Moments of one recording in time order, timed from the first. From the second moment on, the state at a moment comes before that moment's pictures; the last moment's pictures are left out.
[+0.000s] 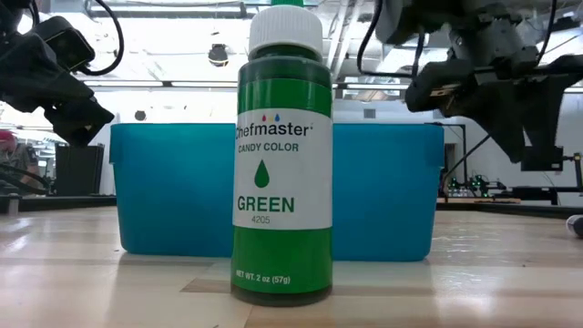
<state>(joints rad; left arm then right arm) -0.40 0.22 0.08 -0.15 -0.25 -0.48 0.18 1.66 1.13 -1.16 -0.27 1.54</state>
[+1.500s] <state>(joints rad) -0.40 0.22 0.08 -0.15 -0.34 -0.52 0.17 1.95 1.19 -1.24 -0.42 0.62</state>
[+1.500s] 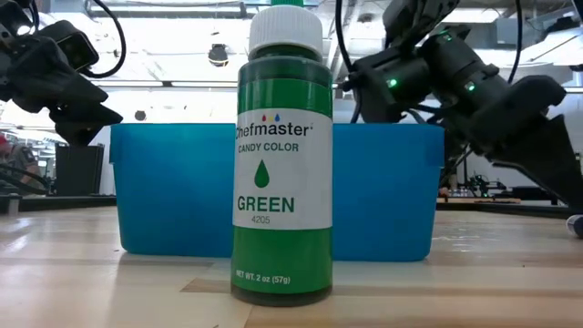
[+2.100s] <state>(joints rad) -0.40 0.22 0.08 -0.15 -0.34 -0.52 0.21 1.96 1.19 -1.12 -0.41 0.68</state>
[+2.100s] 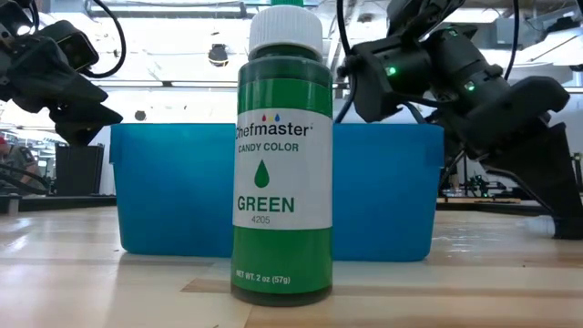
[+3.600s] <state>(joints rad) -0.40 0.22 0.08 -0.14 -0.34 -0.55 0.25 1.96 1.19 -1.04 -0.33 0.71</state>
